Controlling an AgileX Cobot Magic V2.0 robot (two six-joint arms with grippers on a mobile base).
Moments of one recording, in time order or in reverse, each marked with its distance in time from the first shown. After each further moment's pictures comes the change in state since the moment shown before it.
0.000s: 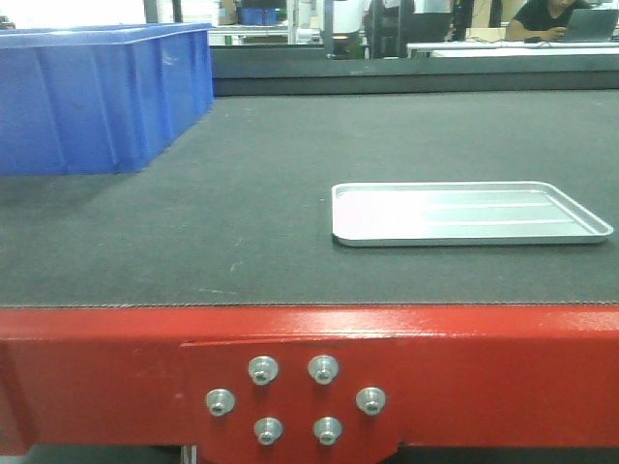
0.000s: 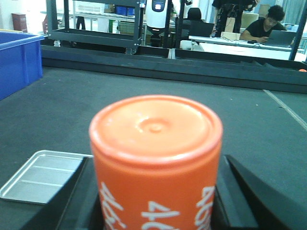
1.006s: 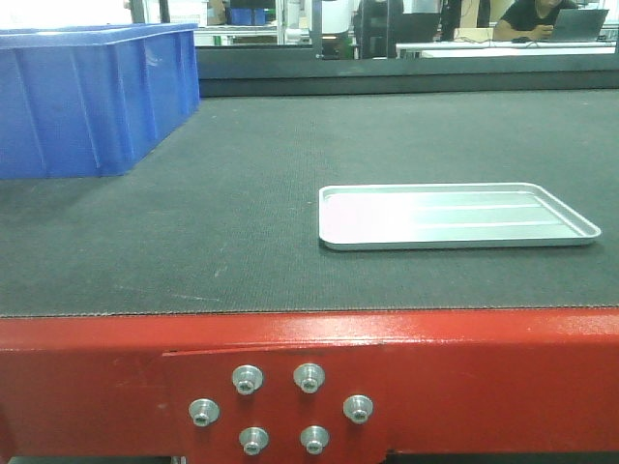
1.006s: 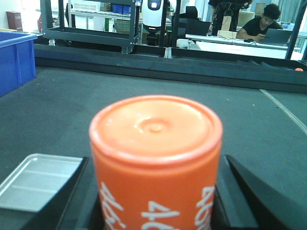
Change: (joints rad) left arm 0.000 0.000 0.000 0.000 0.000 0.000; right arm 0.000 0.112 -0.013 0.000 -0.090 0.000
